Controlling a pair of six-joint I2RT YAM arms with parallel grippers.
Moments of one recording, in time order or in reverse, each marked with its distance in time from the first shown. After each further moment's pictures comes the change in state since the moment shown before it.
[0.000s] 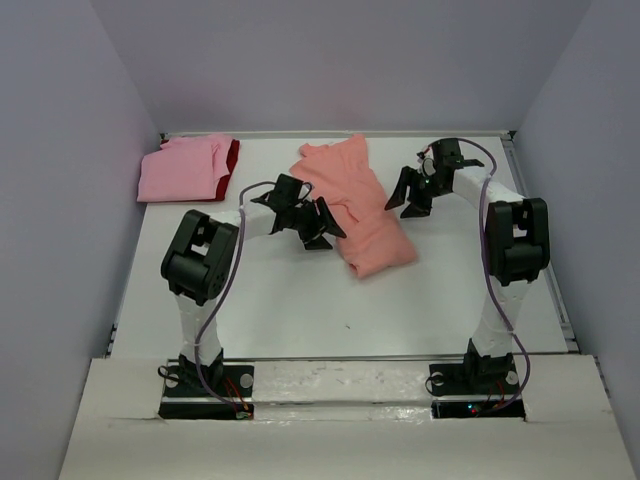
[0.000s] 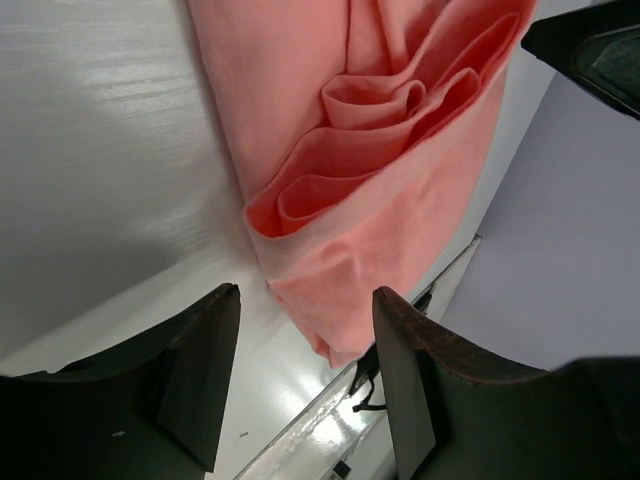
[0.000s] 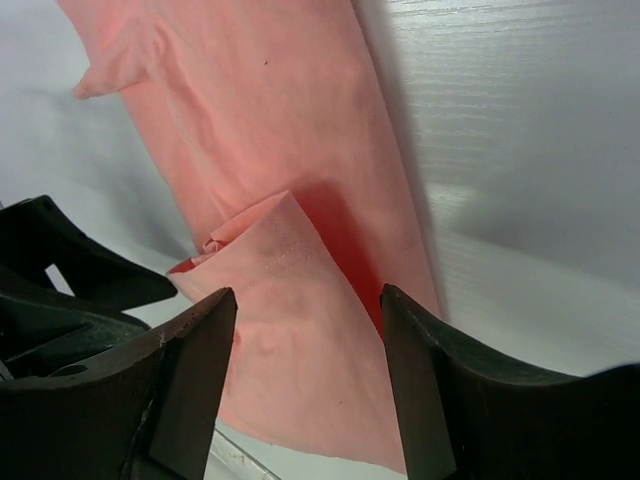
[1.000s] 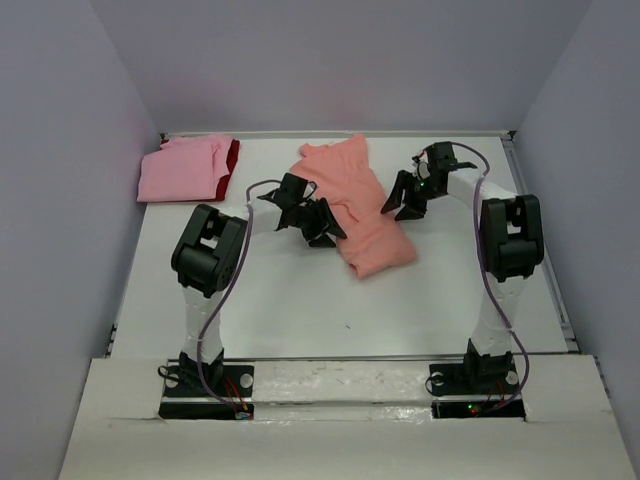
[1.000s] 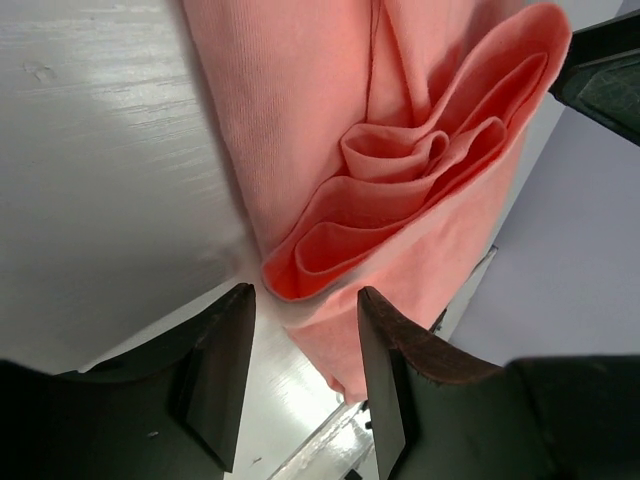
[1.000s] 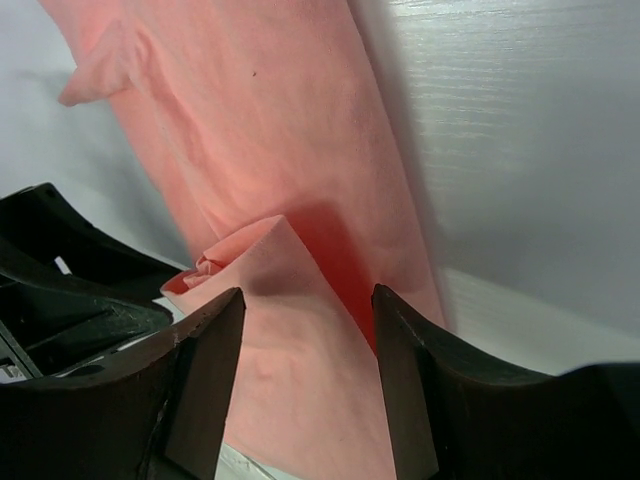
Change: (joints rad) left arm -0.006 0.093 0.069 -0.012 -0.017 0.030; right arm 0.021 0.045 0.000 0.037 -0.014 0.027
